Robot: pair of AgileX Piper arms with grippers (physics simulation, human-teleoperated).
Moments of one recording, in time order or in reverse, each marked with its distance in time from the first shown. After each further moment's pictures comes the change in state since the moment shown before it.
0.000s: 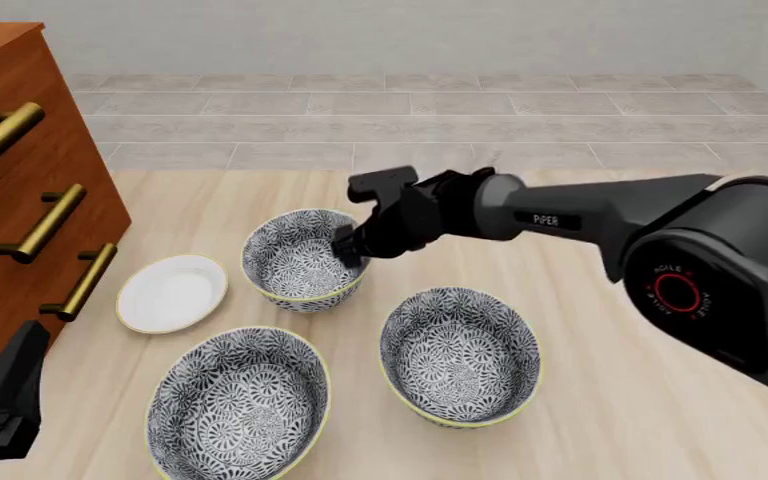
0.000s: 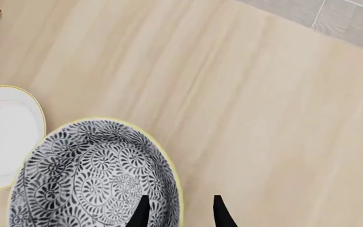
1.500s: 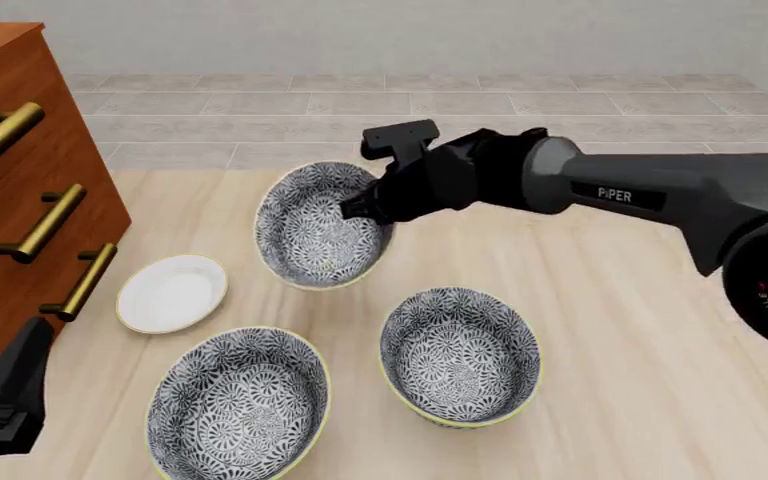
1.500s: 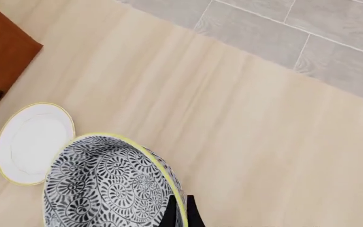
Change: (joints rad) left arm -0.015 0.045 0.000 -0.046 0.005; right arm -0.016 -0.177 0.067 -0.011 -0.026
